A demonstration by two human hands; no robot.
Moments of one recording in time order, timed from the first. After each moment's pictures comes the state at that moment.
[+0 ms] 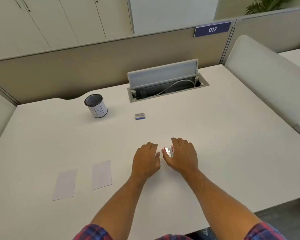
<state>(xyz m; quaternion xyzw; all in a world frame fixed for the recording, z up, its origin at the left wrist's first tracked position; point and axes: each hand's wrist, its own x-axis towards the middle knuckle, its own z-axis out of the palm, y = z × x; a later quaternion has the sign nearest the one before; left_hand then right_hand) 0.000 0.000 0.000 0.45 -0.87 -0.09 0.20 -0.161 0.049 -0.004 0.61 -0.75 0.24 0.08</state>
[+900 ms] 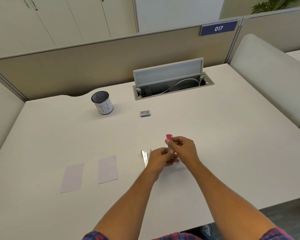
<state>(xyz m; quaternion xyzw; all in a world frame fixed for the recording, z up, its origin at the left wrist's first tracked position) -0.019 0.028 0.018 0.46 -0.46 -0.72 0.25 -0.151 0.046 0.025 0.33 -0.68 0.51 -0.40</state>
